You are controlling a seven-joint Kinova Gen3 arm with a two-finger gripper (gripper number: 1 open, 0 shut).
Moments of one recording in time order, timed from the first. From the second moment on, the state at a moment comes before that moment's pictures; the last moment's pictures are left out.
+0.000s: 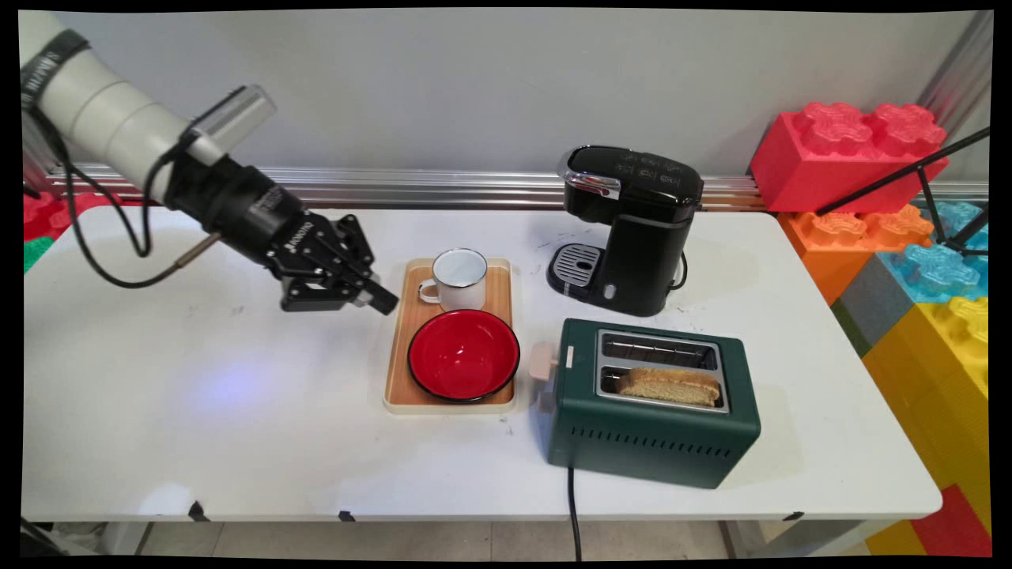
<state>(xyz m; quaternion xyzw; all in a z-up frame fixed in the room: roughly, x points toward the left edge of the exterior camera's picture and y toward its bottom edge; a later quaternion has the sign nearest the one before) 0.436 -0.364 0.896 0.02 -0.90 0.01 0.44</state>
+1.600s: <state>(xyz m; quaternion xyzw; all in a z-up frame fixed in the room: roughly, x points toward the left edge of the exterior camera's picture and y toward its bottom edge) 0.298 -0.398 0.818 0.07 -0.89 0.01 0.46</state>
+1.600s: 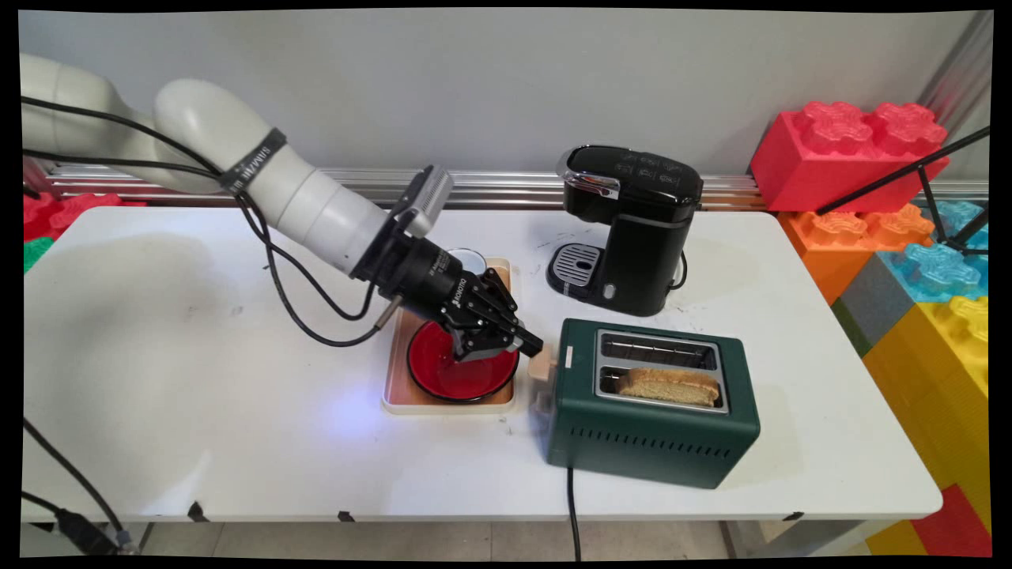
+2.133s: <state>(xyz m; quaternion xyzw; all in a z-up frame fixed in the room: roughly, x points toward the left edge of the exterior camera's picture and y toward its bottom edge) 0.290 -0.403 0.799 0.07 -0.89 0.01 0.46</state>
